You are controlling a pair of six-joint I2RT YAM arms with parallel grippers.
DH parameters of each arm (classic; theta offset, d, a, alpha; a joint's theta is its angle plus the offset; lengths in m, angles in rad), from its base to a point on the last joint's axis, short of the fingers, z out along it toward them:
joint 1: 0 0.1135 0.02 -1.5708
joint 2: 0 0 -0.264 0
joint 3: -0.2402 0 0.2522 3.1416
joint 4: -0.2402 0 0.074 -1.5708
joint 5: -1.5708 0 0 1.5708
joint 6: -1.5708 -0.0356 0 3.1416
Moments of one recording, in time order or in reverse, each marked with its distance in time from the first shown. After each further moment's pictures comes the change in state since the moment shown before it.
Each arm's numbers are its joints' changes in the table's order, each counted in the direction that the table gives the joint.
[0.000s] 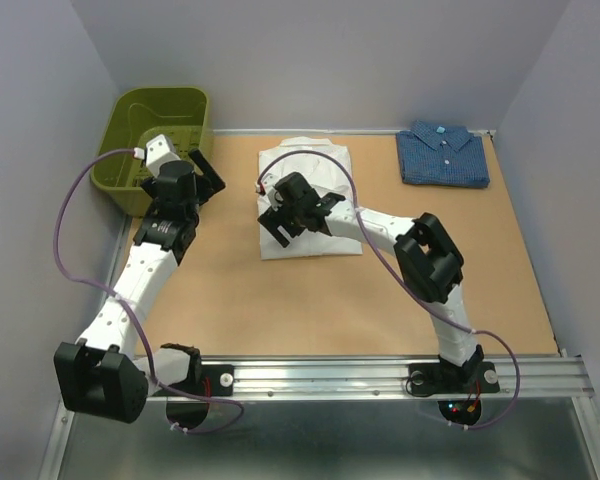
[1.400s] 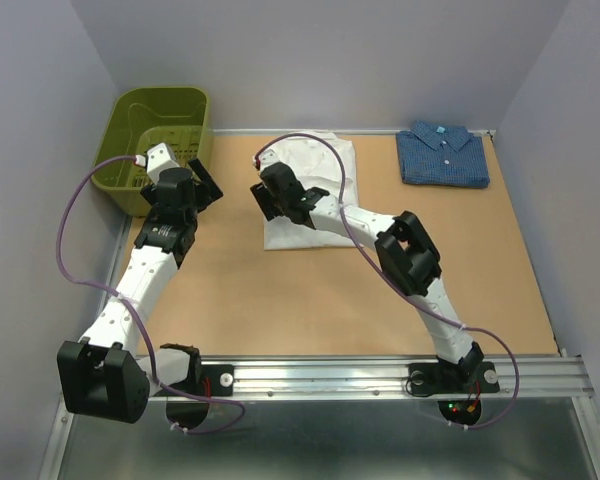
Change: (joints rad) left arm 0.033 -0.040 0.101 0.018 0.008 -0.039; right arm 0.008 0.201 -0.238 0.099 -0.281 -0.157
